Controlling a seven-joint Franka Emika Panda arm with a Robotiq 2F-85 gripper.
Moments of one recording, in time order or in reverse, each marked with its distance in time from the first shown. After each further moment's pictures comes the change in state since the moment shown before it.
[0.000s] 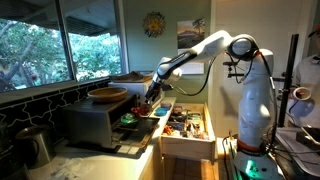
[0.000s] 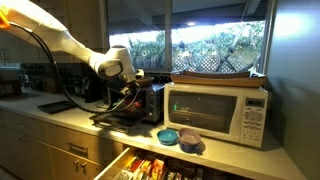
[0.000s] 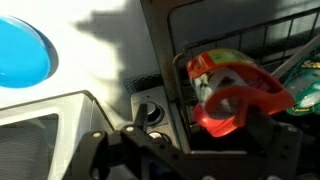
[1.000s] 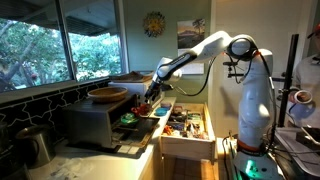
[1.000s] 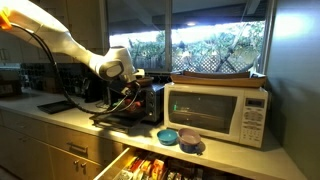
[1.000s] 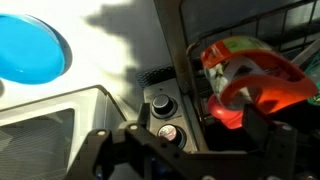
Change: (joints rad) arm -0.013 0.010 0.008 -0.003 -0.064 0.054 0.094
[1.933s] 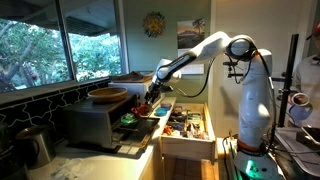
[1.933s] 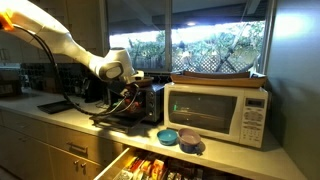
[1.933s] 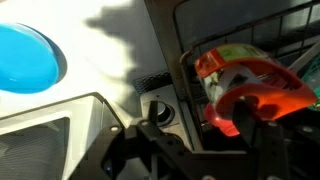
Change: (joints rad) arm 0.001 0.010 0.010 -0.006 0.002 0.001 0.023
